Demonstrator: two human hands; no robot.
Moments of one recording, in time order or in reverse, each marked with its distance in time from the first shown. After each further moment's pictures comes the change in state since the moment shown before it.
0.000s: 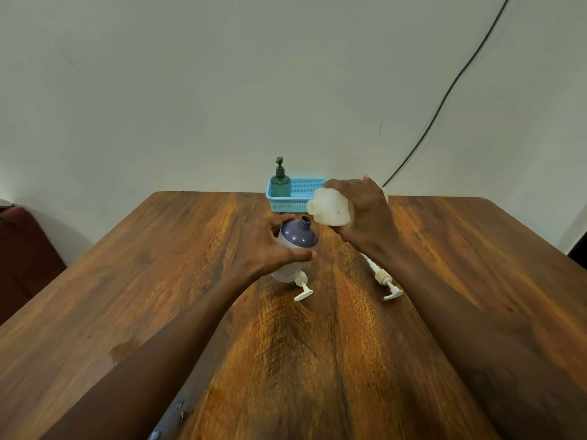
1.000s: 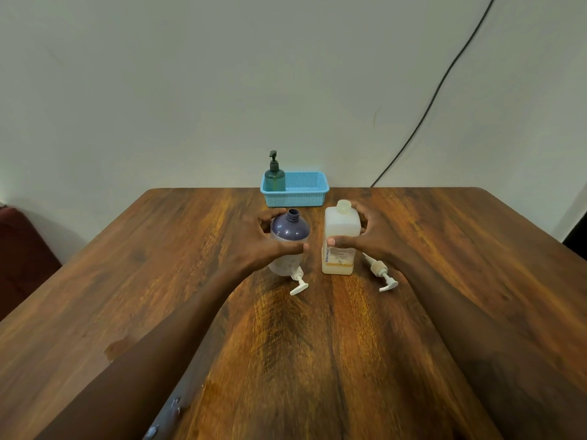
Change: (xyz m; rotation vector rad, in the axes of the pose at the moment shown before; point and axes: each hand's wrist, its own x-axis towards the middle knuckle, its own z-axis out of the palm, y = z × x) left_hand 0.001 -0.008 0.004 -0.141 0.009 -0.081; right_hand -0.043 0.034 0.005 0.559 -0.361 0.619
